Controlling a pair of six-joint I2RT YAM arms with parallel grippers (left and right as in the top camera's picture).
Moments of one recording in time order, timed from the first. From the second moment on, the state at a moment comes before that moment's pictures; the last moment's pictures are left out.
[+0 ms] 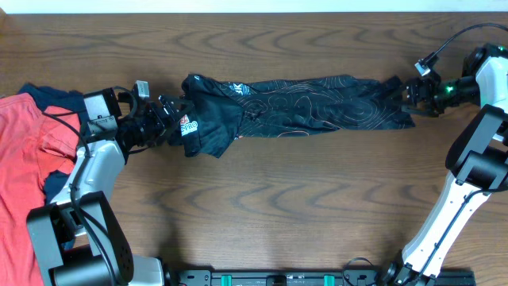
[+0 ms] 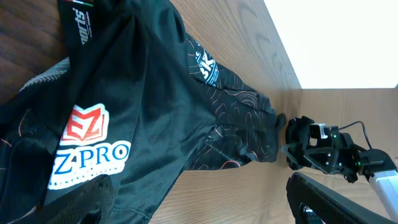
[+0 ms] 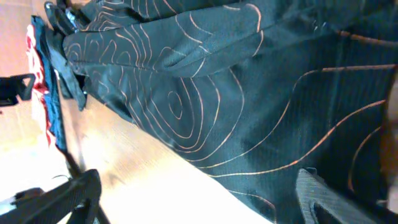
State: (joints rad) left arm 0.25 1.62 0.88 -0.20 0.89 -0.53; right arm -0.42 2.45 2.06 -1.45 -0.79 -0.54
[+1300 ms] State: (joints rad) left arm 0.25 1.62 0.88 -0.21 0.92 -0.53; right arm -0.17 2.50 2.11 -1.28 -0.39 -0.06
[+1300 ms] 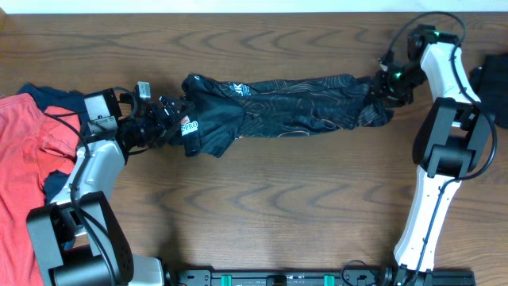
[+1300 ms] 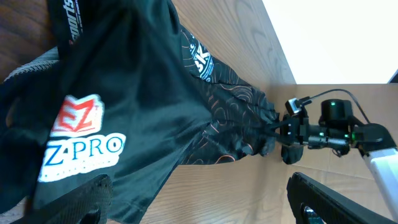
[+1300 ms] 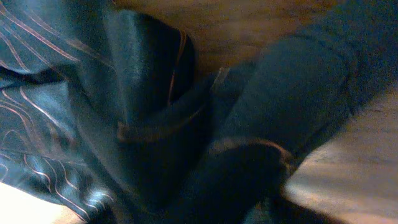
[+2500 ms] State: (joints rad) left arm 0.25 1.62 0.88 -0.22 0.94 -0.53; right arm -0.40 2.50 2.10 -1.30 -0.41 -0.04
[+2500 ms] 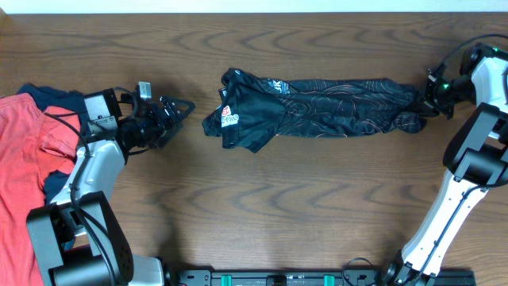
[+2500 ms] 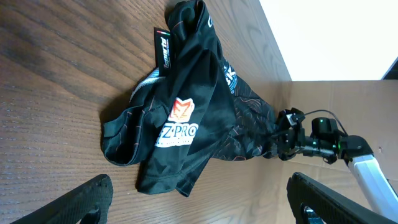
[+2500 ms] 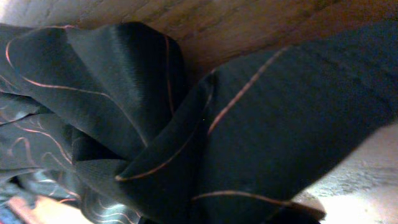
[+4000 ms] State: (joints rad) left arm 0.25 1.62 0.88 -0.26 0.94 -0.52; right arm 0.12 2.26 2.07 -1.47 -0.13 0.06
